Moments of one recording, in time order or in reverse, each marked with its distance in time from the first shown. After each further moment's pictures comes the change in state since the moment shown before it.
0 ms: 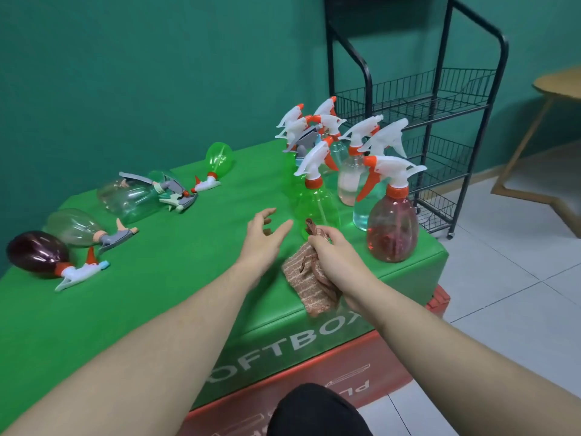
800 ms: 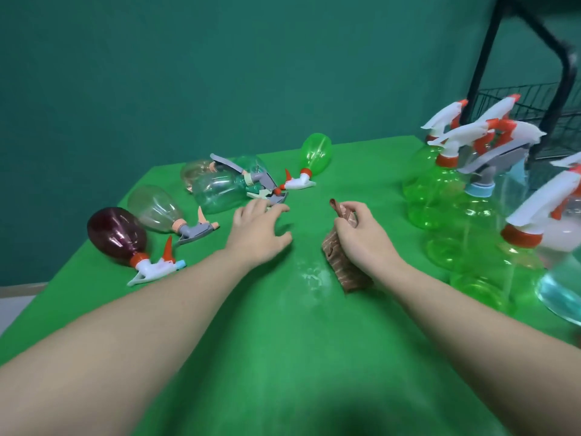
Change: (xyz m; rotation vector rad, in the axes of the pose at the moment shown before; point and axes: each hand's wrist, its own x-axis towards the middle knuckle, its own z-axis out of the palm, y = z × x) left_hand 0.129 -0.083 -0.189 0.904 0.043 0.093; right_hand 0.161 -0.040 0.162 -0.403 -0.092 -0.173
